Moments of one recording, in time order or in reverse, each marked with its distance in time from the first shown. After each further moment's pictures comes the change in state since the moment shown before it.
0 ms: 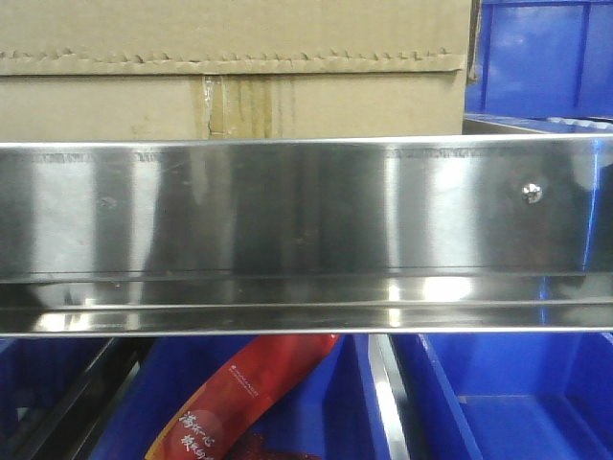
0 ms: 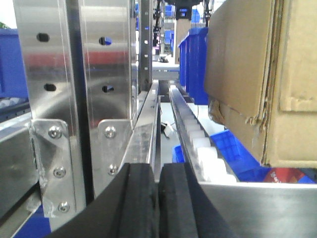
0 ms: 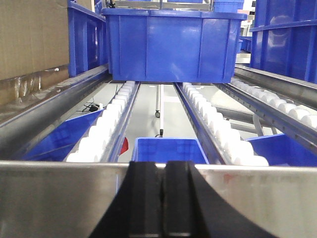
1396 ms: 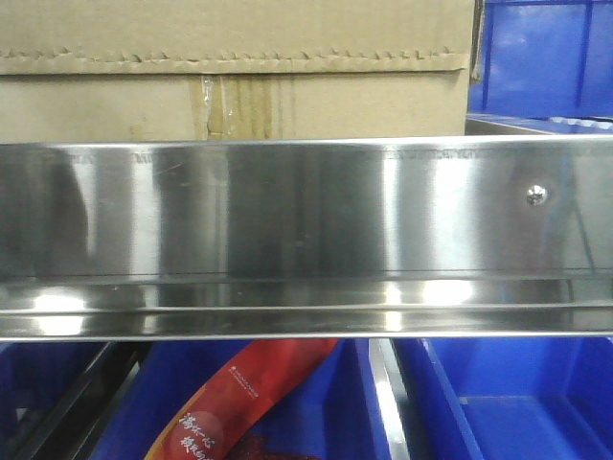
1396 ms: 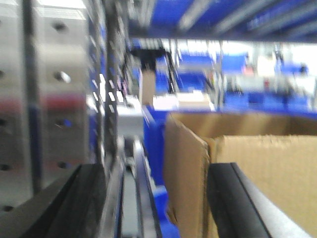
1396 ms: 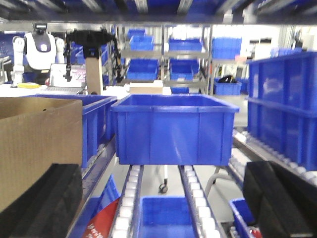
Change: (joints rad) left arm -0.105 0.303 -0.609 -0.031 0.239 0.000; right arm 0.000 0.298 -0.575 0.026 0.157 0.000
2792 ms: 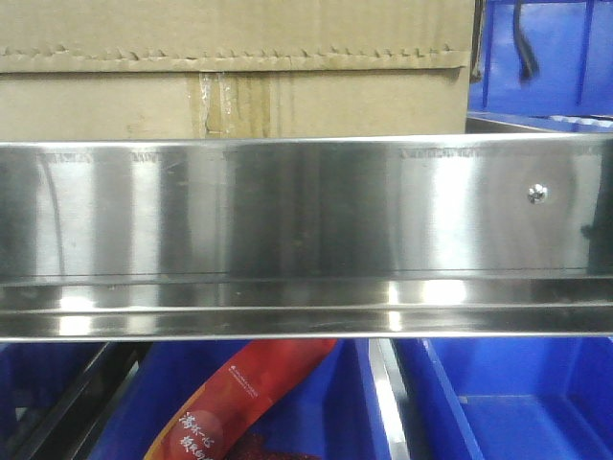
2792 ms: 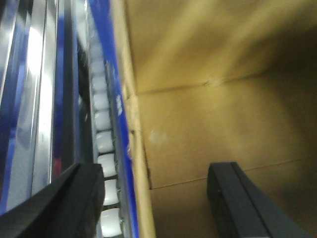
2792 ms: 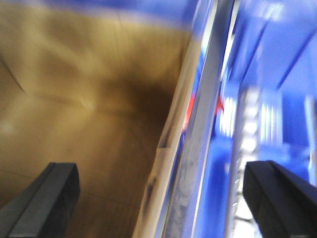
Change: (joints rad) left arm -0.133 1.340 -1.294 0.104 0.863 -0.108; right arm 0.405 1.512 -1.626 -0.112 0.955 0.176
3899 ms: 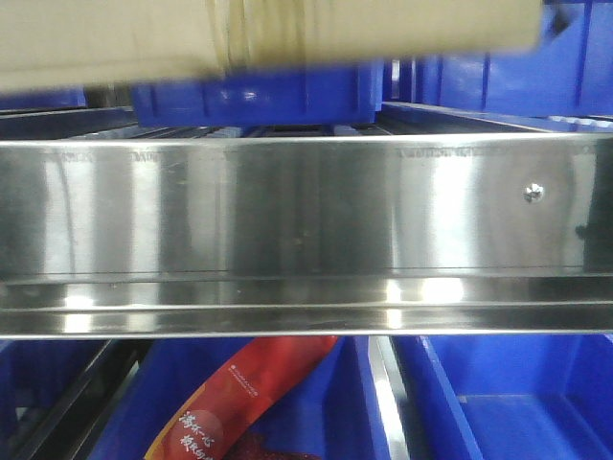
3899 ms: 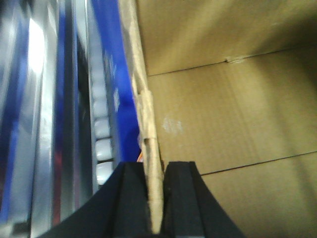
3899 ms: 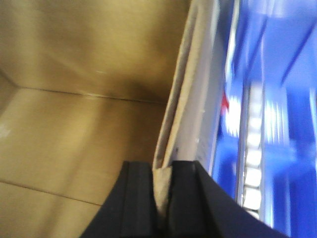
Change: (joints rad) left arm -0.037 -0.157 -0.002 0.031 0.076 -0.065; right arm 0.045 -0.148 0.014 -0.019 0.020 0.052
